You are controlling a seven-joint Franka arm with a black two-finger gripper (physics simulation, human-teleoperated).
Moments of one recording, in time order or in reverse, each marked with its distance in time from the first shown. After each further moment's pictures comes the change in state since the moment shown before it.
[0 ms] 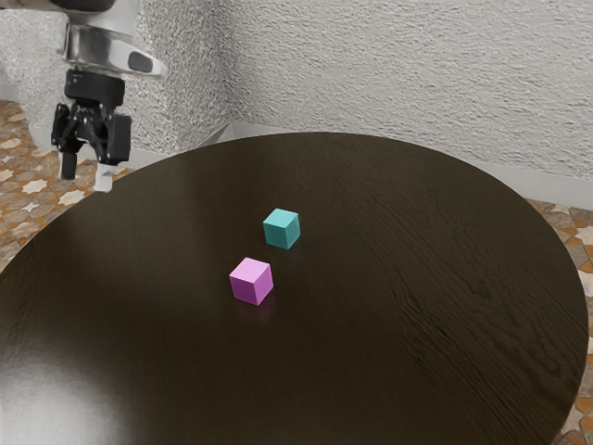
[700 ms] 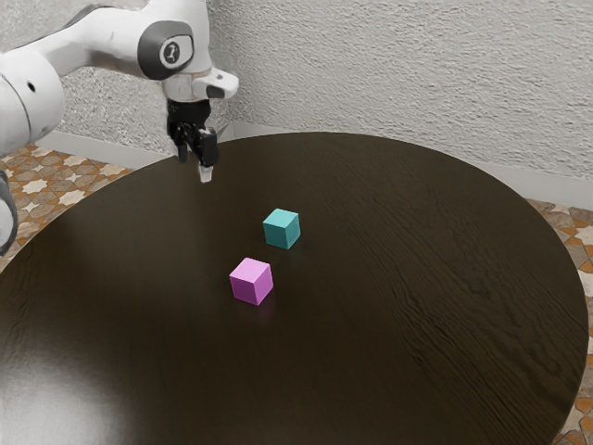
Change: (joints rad) arm 0.067 0.534 -0.118 0.321 0.242 0.591 0.173
